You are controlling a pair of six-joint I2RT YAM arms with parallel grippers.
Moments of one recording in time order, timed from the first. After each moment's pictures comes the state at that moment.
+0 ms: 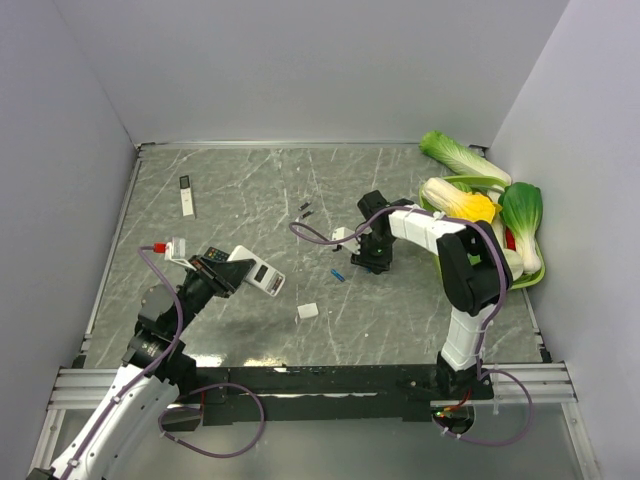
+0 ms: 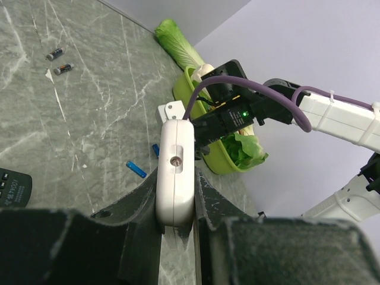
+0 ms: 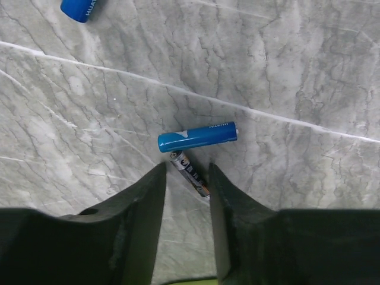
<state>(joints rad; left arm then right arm) -0.38 0.31 0.24 0.14 0.21 -0.89 0.43 1.85 1.21 -0.79 -0.20 -1.02</state>
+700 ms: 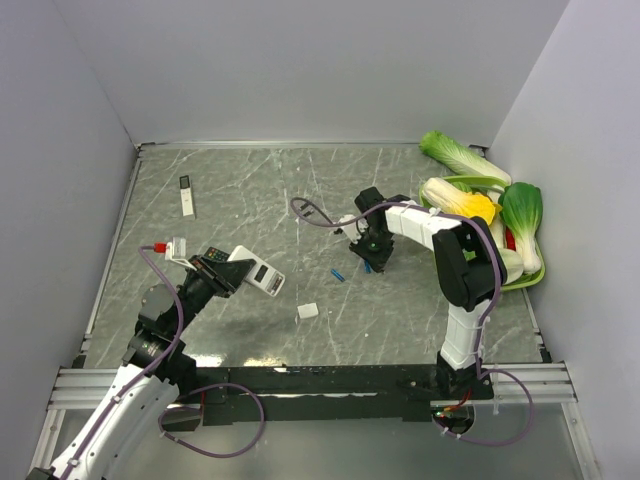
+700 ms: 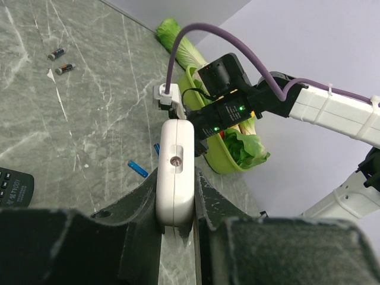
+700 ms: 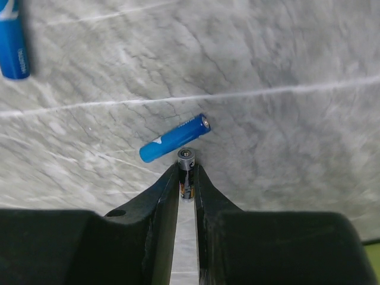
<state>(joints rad) -0.38 0.32 0.24 0.14 0.21 -0.89 0.43 1.90 1.28 -0.81 -0.12 -0.63</state>
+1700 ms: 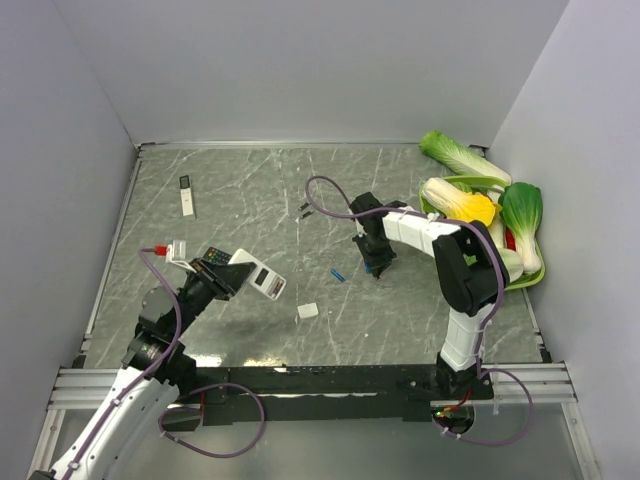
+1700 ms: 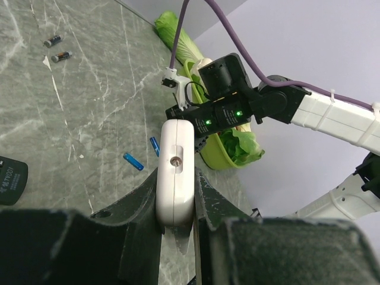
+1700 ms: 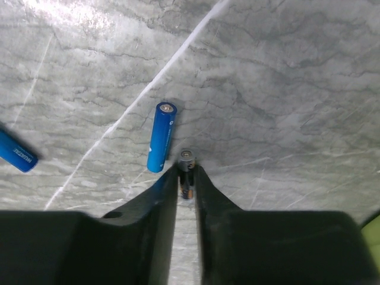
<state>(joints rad) -0.38 0.29 0.23 0.11 0.22 -0.92 0.48 1.87 1.22 -0.76 0.07 0.11</state>
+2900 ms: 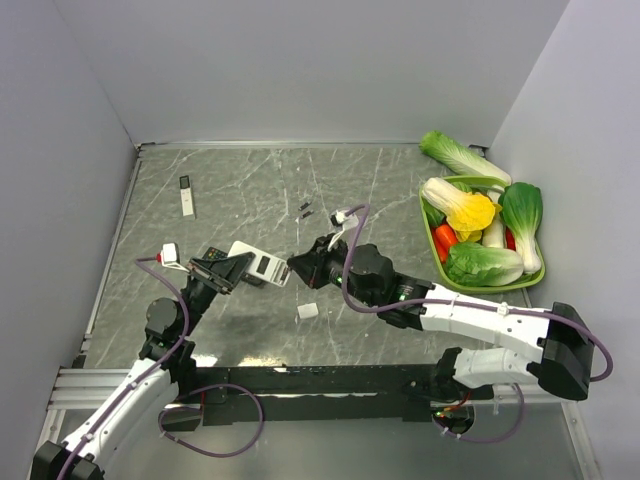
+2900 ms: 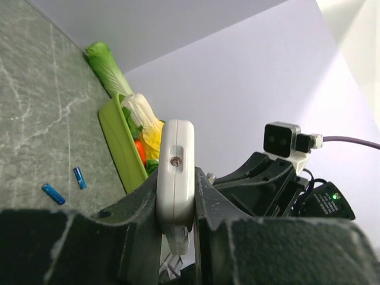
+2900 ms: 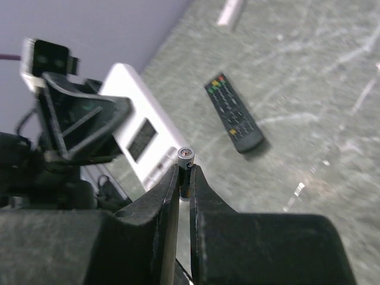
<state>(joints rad) -0.38 0.44 0.04 0.69 0.17 -1.30 1.08 1.17 0.81 0.18 0.22 0.62</state>
